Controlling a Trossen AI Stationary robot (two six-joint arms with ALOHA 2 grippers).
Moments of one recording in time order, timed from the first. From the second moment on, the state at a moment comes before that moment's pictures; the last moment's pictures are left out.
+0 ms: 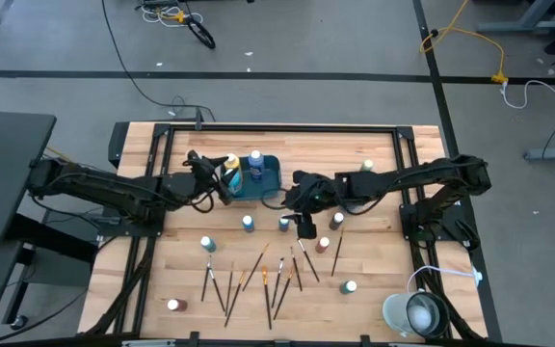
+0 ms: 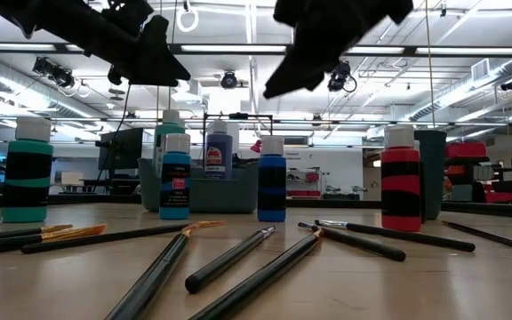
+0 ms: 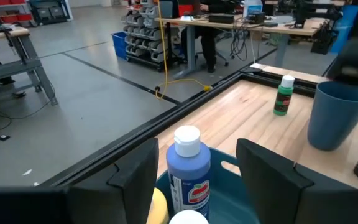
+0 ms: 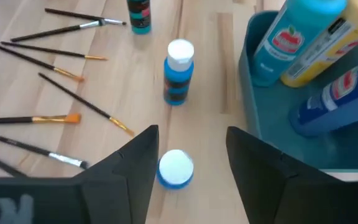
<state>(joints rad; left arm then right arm) -0.05 0.96 0.48 0.23 -0.79 -0.17 0.02 1.60 1.11 -0.20 0.01 -0.08</state>
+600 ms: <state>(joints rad) -0.05 0.96 0.48 0.25 -0.80 -0.17 0.03 1.63 0.82 0.29 -0.03 -0.02</state>
